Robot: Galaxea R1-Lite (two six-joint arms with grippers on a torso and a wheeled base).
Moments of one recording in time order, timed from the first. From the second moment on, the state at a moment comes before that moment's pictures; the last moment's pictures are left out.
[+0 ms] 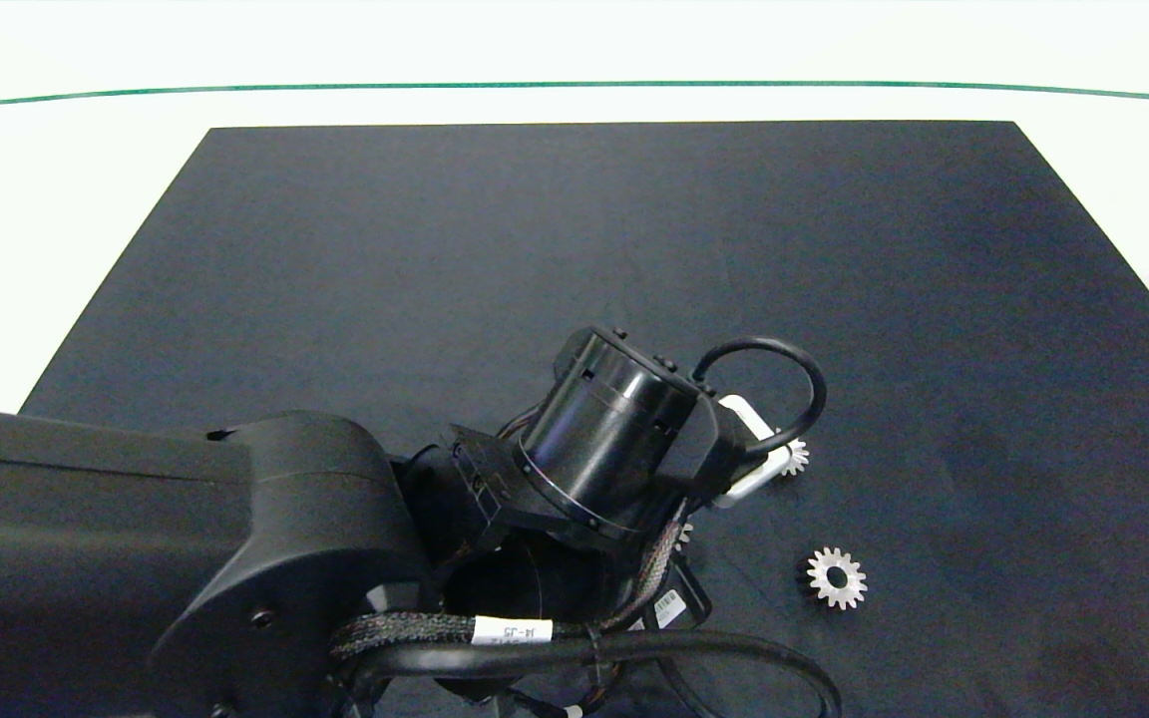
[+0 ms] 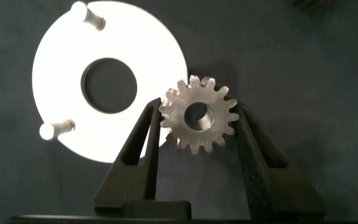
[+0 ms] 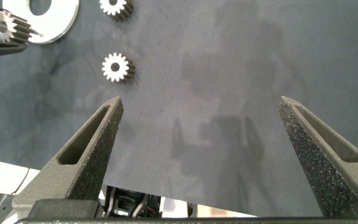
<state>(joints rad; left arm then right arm) -1.03 1.80 -1.24 0.11 0.32 0.30 0.09 0.67 -0.71 0.42 0.10 0.02</state>
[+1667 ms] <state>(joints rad) -0.97 1.84 -1.25 0.10 0.32 0.37 0.09 0.67 -0.70 0.42 0.10 0.03</state>
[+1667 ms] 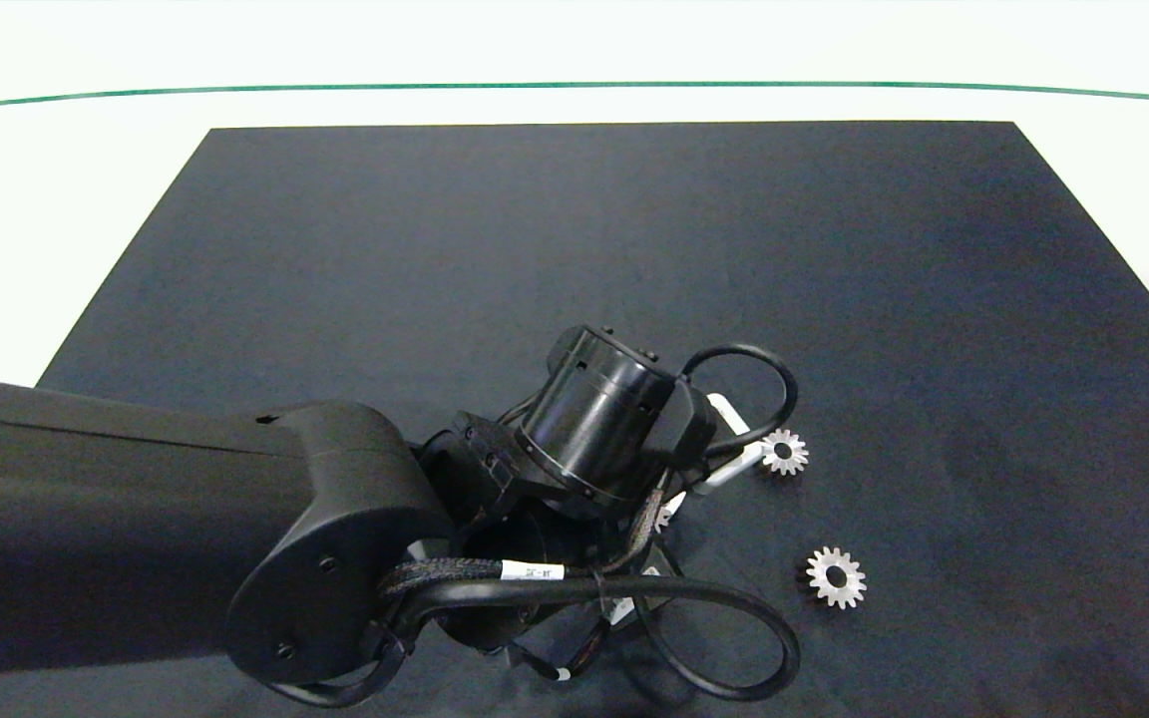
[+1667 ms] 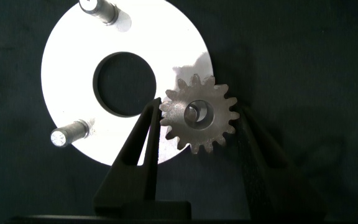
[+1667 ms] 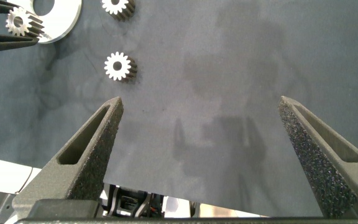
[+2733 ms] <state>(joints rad) -0.94 1.81 -1.23 0.10 0.32 0.37 0.09 0.66 -0.70 0.42 0.10 0.03</state>
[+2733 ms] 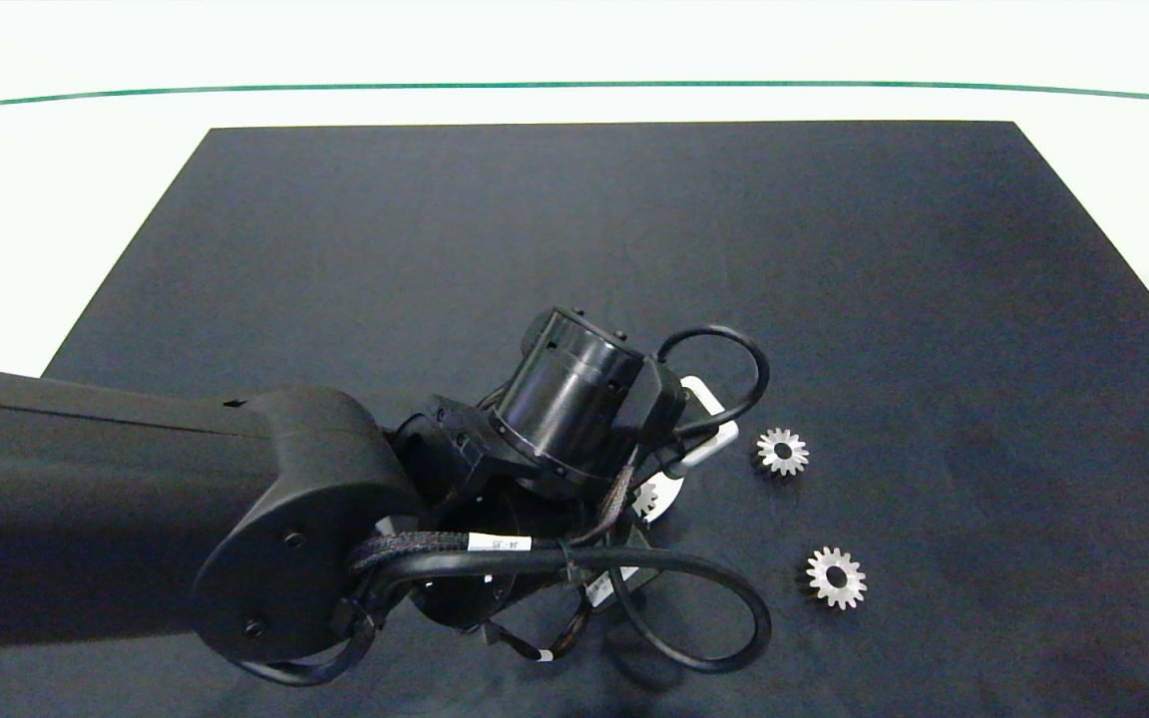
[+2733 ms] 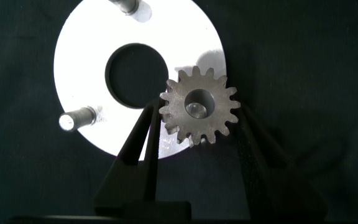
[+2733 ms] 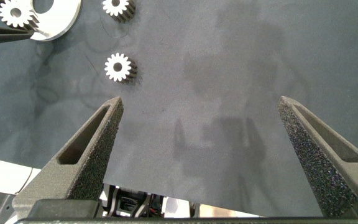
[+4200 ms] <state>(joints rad) -0.95 1.81 -1.19 0.07 0.32 0.39 0.10 0.64 -0.71 0.44 0.10 0.03</state>
